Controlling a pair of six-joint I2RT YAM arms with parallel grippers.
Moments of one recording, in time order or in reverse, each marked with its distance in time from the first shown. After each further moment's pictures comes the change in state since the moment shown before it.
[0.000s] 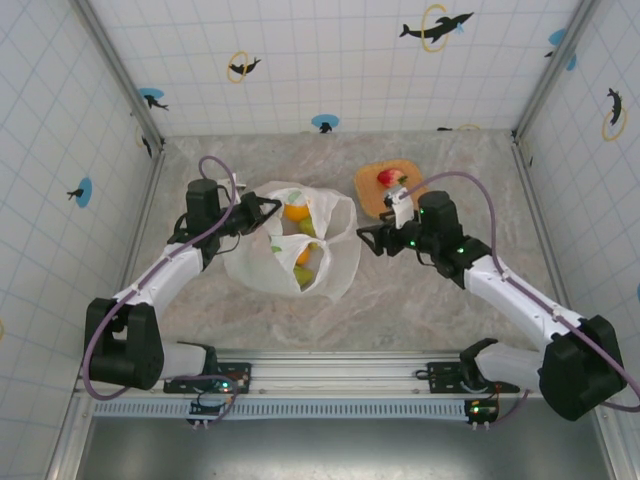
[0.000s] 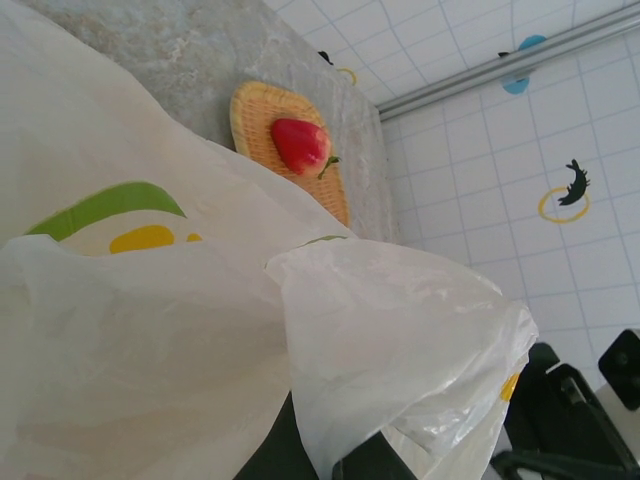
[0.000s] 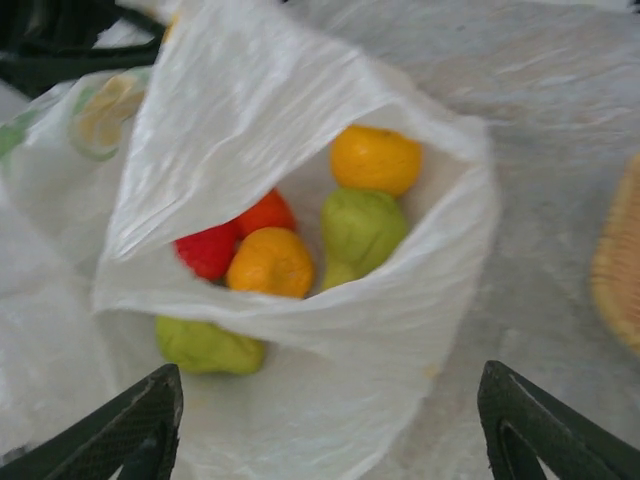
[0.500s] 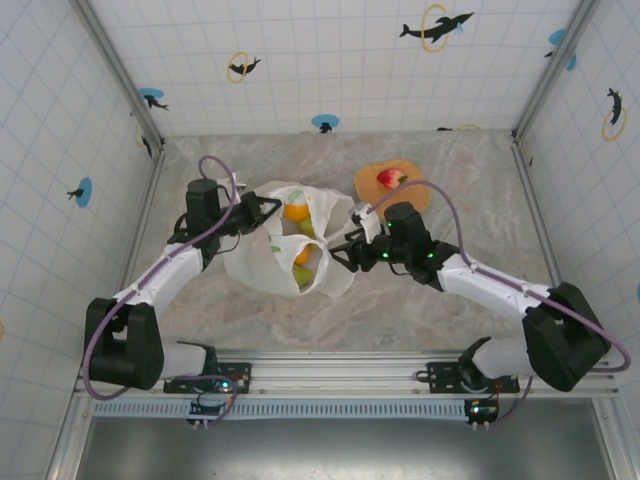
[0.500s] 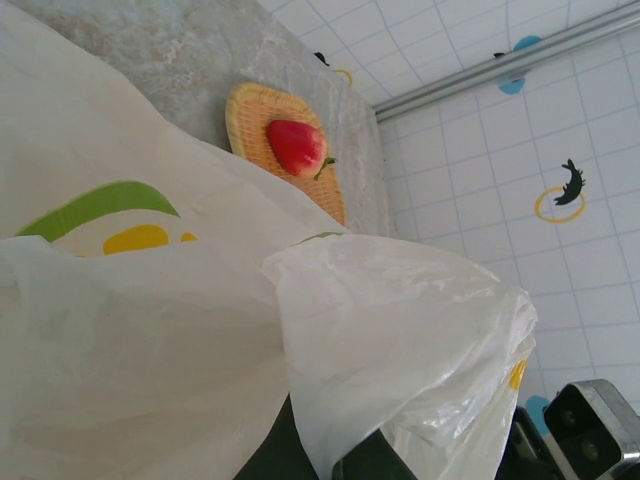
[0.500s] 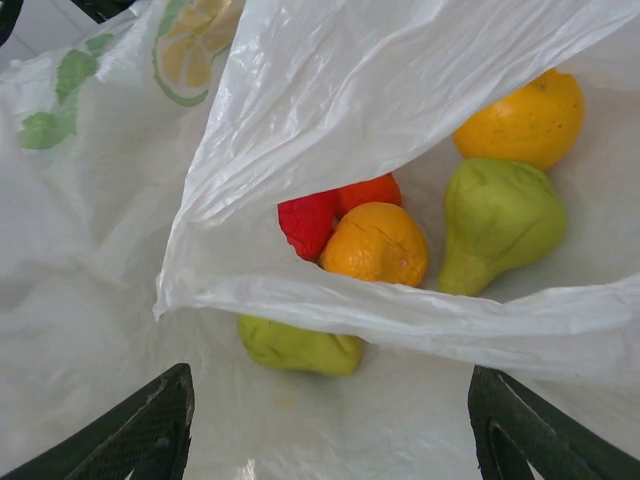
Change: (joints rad) left arm 0.000 0.000 0.000 0.010 0.004 -0.003; right arm 0.174 0.137 -0.021 0.125 -0.089 0.063
